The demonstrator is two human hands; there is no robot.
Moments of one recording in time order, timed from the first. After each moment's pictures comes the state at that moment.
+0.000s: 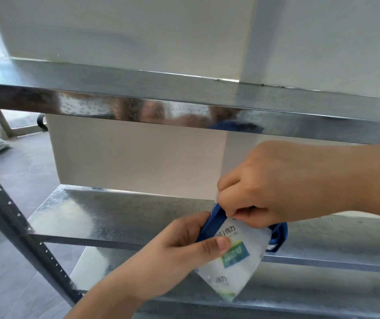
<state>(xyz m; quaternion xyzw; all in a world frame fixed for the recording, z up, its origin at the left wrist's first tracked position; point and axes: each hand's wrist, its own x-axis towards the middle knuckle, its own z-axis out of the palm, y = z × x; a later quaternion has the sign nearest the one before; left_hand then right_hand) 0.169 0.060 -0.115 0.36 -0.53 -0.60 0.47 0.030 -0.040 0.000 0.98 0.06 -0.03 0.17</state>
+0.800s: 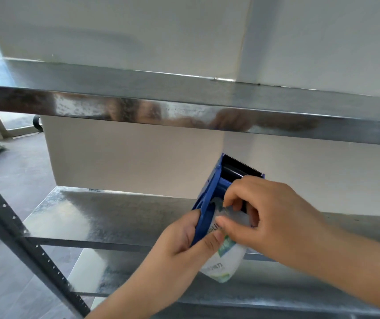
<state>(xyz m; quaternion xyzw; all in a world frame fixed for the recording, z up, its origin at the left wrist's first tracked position) 0.156 0.061 -0.121 0.44 -0.53 -0.50 0.53 0.005 -0.018 -0.063 0.94 -0.28 0.19 -0.10</state>
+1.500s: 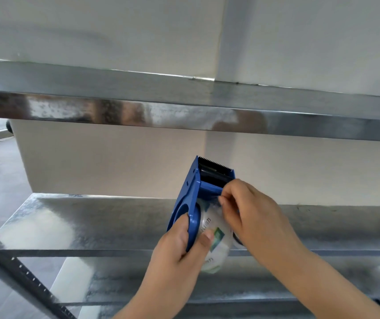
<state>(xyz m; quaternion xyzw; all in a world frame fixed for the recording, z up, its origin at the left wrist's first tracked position) 0.128 0.050 -0.142 0.56 -0.53 -0.33 0.54 0.000 -0.026 -0.101 0.88 -0.40 0.25 -0.05</state>
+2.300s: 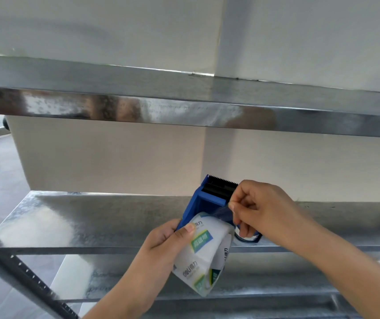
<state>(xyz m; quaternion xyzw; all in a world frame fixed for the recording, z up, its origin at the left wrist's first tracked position) 0.152 0.043 -0.157 0.49 -0.39 -0.56 0.55 -0.014 -0.045 -0.089 0.79 -0.46 0.20 -0.35</state>
